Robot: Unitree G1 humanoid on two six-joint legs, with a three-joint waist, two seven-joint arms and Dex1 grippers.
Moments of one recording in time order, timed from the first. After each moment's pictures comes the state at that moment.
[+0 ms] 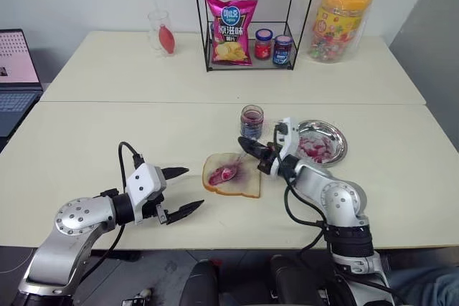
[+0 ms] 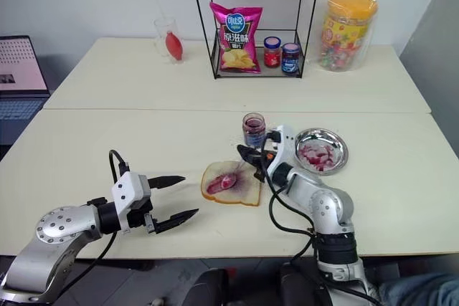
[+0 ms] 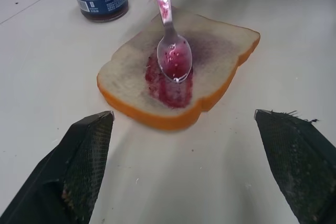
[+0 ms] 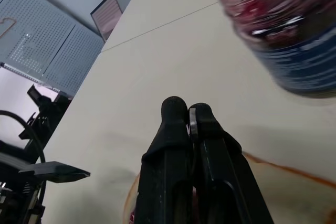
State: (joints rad) left arm 0.10 0.76 0.12 -0.35 -0.37 0.23 -0.95; right arm -0.42 0.00 -0.08 -0.16 0.75 0.95 0.17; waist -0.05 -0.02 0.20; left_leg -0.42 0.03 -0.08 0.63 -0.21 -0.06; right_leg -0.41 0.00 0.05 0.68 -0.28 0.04
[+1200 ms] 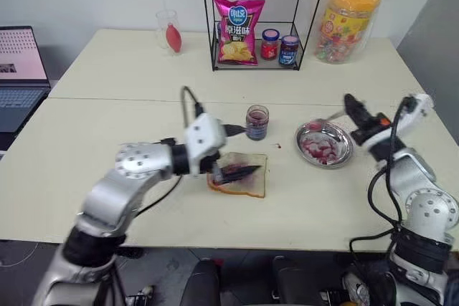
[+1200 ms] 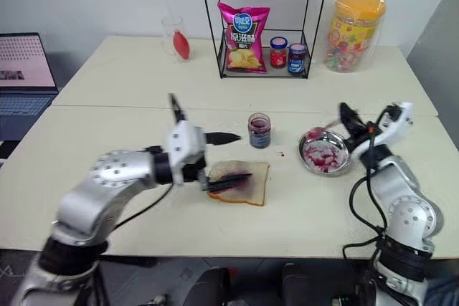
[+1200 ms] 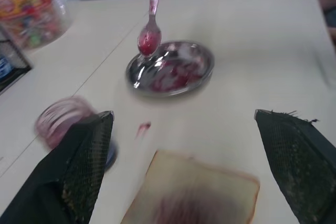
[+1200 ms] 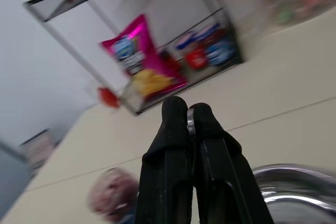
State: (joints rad) left arm -0.45 0.58 -0.23 -0.43 -0.38 0.54 -0.83; right arm -0.35 -0.27 -0.49 -0.27 0.90 0.73 0.06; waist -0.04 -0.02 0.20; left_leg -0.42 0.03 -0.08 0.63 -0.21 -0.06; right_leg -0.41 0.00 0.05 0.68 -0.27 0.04
